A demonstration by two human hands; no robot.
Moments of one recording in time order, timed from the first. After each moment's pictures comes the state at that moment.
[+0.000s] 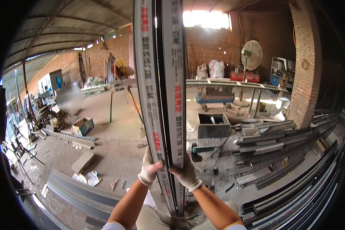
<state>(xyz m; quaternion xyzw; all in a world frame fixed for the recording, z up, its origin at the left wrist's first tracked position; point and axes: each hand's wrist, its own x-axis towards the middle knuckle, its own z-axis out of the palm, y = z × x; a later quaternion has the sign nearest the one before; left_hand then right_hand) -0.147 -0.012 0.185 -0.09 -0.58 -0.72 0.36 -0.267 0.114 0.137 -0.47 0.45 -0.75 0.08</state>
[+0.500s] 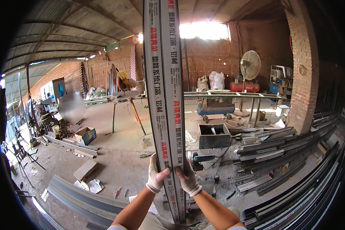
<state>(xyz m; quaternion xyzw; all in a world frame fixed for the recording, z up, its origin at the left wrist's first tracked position) -0.152 0.011 0.187 -0.10 -0.58 -0.70 0.41 -0.267 0.118 0.138 -0.48 0.43 -0.76 0.08</state>
